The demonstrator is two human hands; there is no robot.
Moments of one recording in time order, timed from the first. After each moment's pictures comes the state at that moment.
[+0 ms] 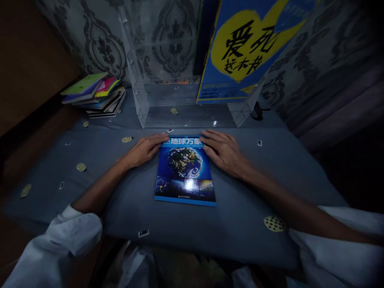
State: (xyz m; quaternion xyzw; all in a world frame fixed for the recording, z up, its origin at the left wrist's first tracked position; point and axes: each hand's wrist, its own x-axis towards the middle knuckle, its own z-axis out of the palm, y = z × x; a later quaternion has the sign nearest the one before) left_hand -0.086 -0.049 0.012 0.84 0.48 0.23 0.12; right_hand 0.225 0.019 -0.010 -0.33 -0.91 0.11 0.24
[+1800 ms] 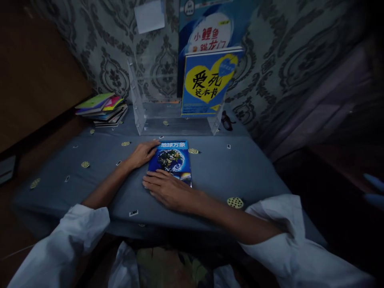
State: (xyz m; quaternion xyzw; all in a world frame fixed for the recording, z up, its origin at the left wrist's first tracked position) left_hand -0.064 -0.064 0.005 0.80 0.57 0.19 0.05; right_hand 0.162 -0.109 -0.001 -0.05 -0.98 0.12 0.17
